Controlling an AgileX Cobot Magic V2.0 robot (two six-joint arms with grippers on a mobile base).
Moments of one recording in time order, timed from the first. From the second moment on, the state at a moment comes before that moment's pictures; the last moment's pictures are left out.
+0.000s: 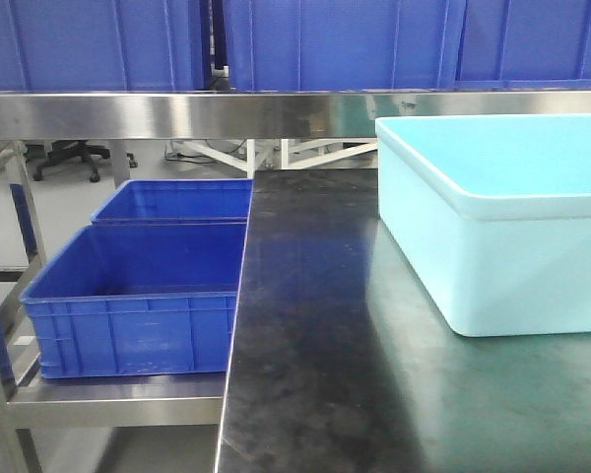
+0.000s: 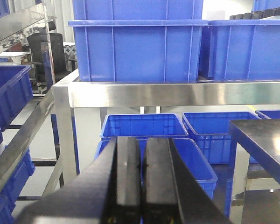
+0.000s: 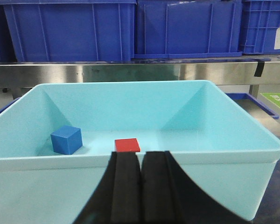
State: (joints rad) left arm -0.05 -0.01 0.01 0.00 0.00 -0.03; right arm 0.00 -0.01 0.03 0.01 0.03 0.05
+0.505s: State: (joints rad) left arm -0.05 -0.01 0.01 0.00 0.00 -0.03; right arm 0.00 -0.01 0.02 0.01 -0.03 0.07
